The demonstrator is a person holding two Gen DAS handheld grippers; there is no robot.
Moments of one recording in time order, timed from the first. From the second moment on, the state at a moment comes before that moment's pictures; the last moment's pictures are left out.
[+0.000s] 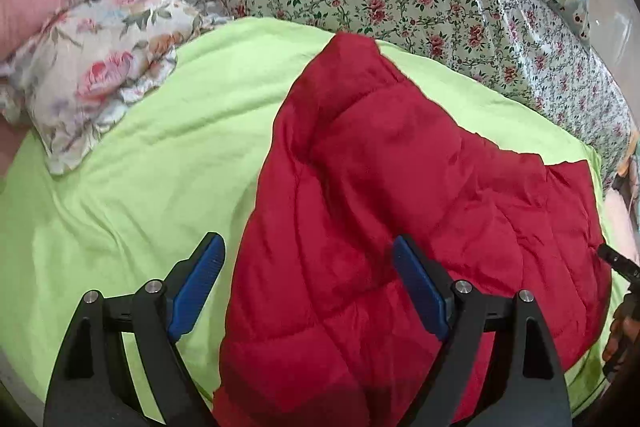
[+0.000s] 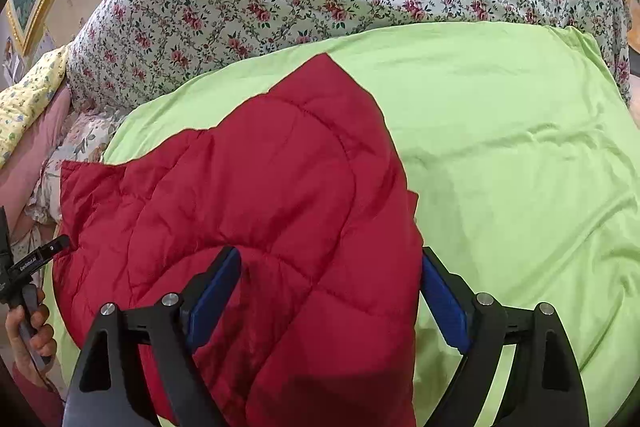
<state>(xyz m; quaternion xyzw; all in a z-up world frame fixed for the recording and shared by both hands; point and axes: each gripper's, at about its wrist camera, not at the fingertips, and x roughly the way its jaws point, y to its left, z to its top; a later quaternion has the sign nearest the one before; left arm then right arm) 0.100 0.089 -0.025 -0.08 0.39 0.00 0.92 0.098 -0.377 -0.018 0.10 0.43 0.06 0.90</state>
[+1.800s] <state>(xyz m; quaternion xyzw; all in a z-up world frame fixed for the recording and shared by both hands) 0.156 0.073 -0.031 -0.12 0.40 -0.06 0.91 0.165 -0.377 -0.047 0.18 0.43 0.07 0.88</state>
